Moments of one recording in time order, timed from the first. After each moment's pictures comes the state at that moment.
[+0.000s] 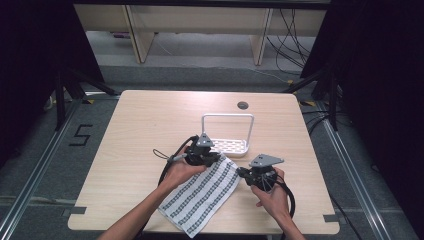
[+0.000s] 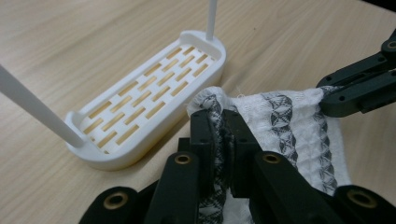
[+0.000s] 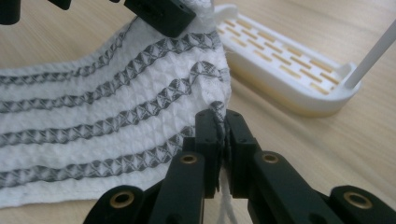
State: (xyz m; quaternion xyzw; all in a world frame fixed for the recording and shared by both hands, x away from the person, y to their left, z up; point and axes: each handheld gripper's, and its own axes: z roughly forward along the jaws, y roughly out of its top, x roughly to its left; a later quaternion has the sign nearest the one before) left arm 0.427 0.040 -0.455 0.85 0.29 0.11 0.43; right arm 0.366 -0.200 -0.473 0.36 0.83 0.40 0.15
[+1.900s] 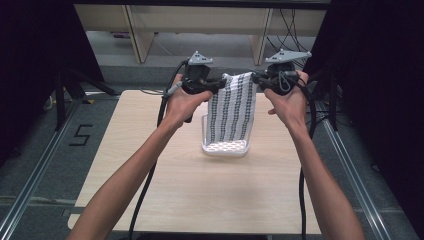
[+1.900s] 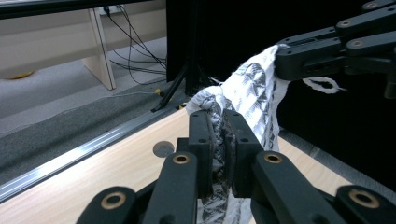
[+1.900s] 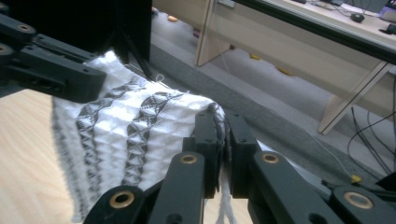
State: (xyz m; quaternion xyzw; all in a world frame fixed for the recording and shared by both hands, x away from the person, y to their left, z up) left arm 0.494 0.035 -0.263 0.75 0.35 0.19 0.53; right arm 0.486 -0.200 -0.244 0.35 0.78 0.42 0.31
